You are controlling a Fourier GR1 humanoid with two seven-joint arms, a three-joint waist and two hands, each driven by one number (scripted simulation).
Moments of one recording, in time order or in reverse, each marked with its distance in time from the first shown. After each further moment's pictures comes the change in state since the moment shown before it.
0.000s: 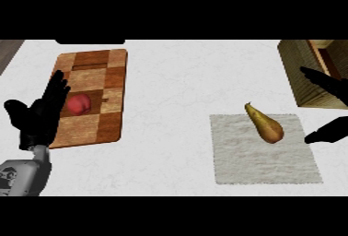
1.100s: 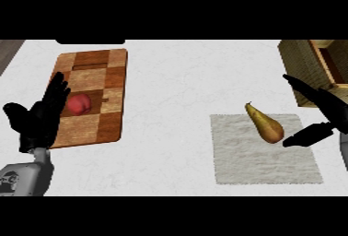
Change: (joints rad) left arm 0.018 -0.080 0.078 -0.036 -0.087 -0.073 0.023; right arm 0.038 0.192 -0.063 -0.005 0.220 -0.041 -0.075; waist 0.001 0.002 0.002
